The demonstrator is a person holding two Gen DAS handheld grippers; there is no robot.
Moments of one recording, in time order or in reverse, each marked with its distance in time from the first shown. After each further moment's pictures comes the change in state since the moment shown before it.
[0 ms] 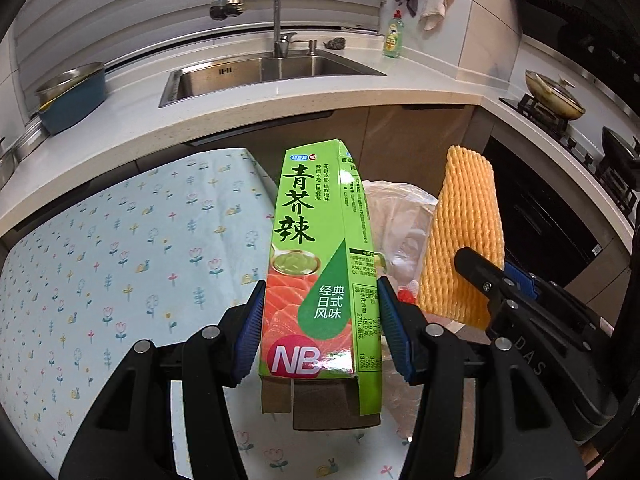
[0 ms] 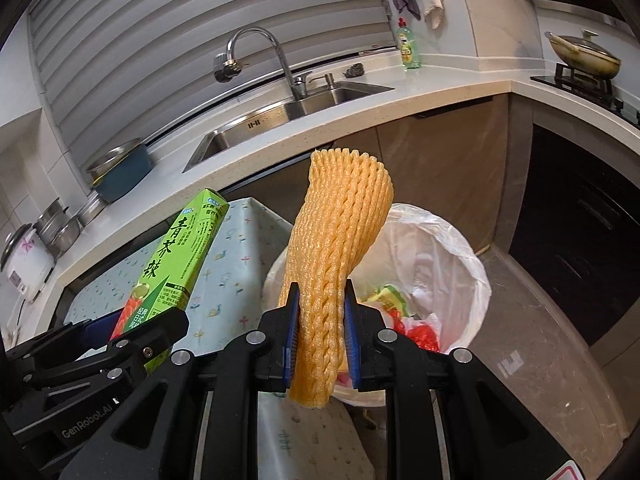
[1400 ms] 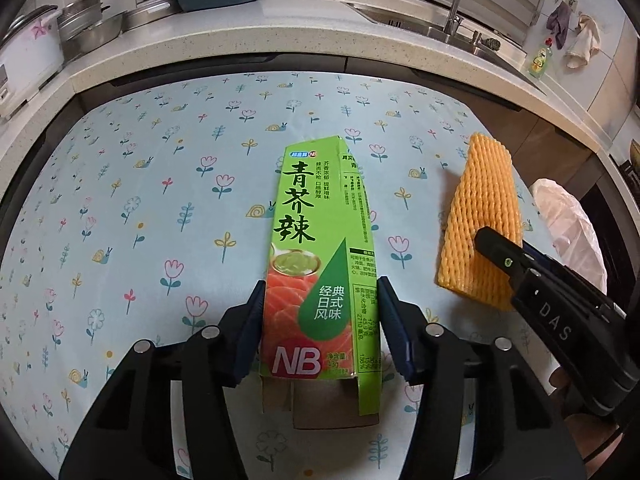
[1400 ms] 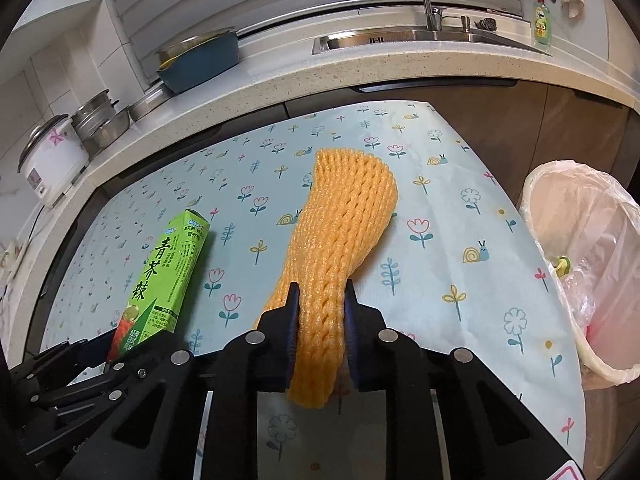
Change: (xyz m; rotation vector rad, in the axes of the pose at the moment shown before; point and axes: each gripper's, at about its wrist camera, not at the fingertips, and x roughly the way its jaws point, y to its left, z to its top) left arm -0.005 0.237 -0.096 -0.347 0.102 0.203; right arm 0.109 0.211 -0.073 -0.233 0.217 0.167
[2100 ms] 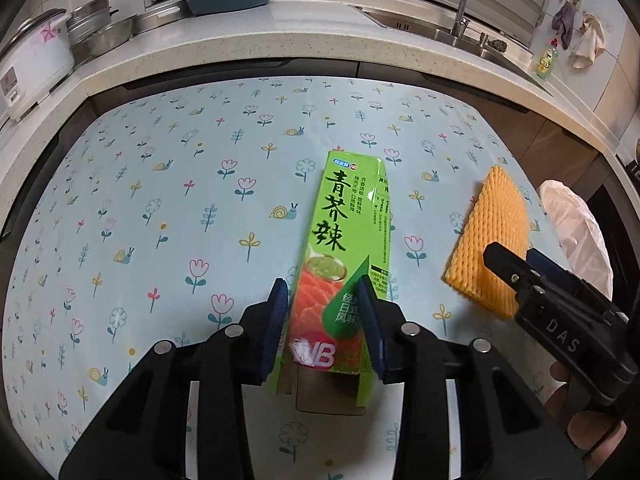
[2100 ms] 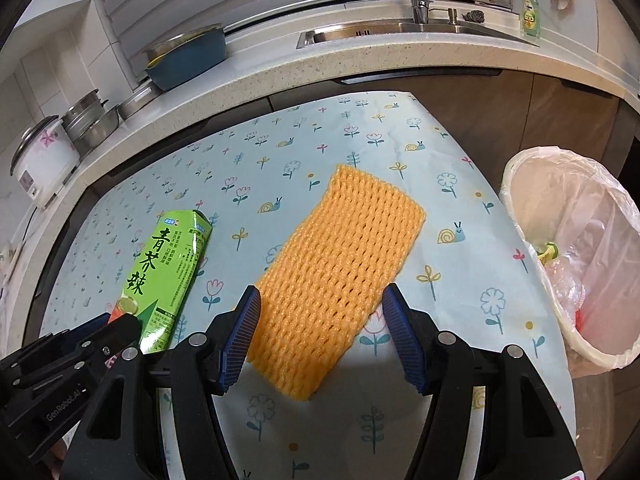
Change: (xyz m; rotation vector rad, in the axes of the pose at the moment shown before) left arm -0.005 0.011 0.000 -0.004 -0.004 0.043; right arm 0.000 -0.009 -0.006 0.021 0.031 -0.036
